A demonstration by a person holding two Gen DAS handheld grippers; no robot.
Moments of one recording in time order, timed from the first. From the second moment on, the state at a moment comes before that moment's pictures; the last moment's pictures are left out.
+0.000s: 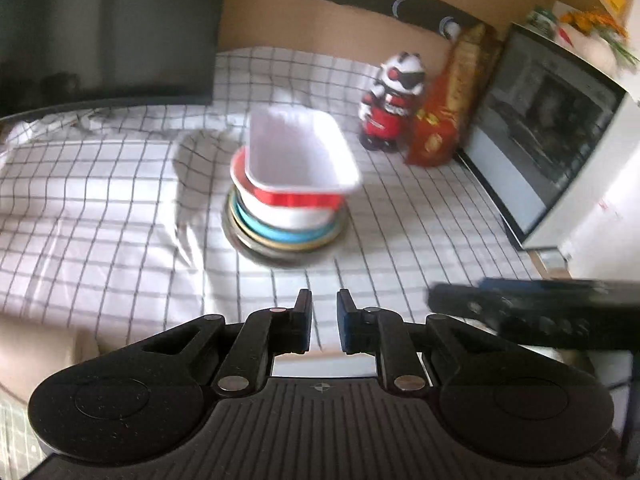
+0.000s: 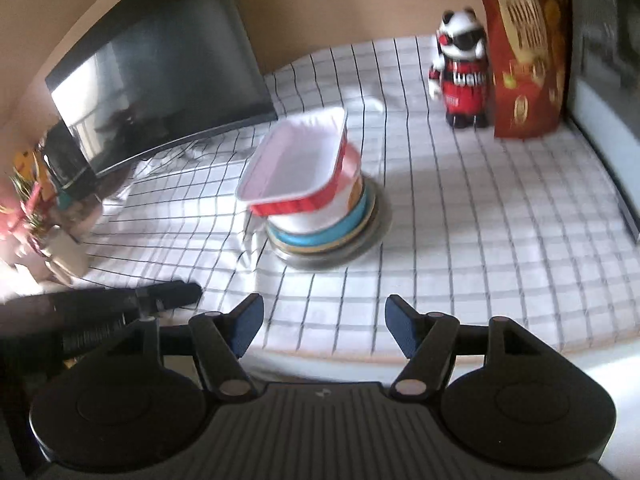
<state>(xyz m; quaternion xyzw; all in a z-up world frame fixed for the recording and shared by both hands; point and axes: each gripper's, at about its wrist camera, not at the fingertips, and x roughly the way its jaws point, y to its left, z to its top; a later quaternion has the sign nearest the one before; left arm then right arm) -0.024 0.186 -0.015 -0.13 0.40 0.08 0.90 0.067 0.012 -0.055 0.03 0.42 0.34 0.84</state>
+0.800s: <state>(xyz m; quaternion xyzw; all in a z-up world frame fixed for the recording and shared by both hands) -0.053 0.158 0.004 -0.14 0.38 0.10 0.91 0.036 0.005 -0.052 0.01 0.42 0.36 0.83</state>
